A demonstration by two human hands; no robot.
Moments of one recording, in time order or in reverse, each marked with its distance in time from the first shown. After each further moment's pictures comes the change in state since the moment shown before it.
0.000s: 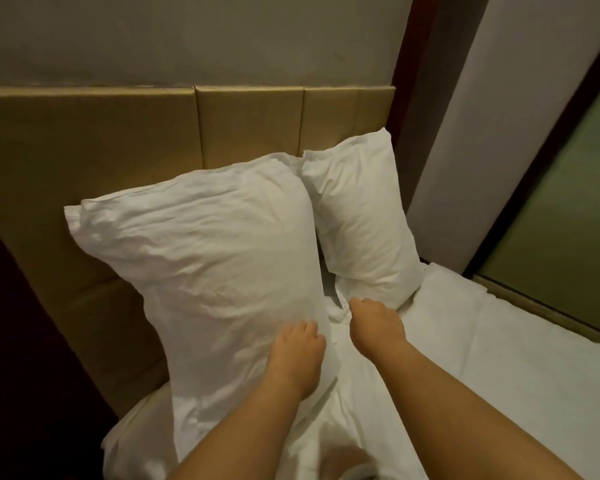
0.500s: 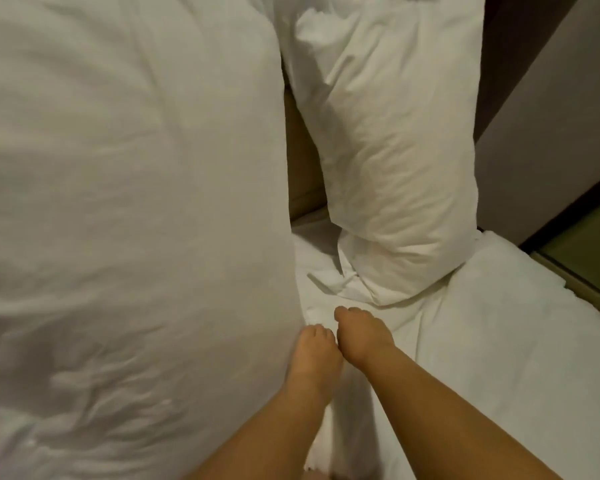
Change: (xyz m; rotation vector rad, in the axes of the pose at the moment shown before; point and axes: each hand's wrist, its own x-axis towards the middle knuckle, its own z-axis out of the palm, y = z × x) left_hand 0.196 0.092 0.178 0.188 -0.489 0.080; right_hand 0.156 0.097 0.207 0.006 -0.406 -0.207
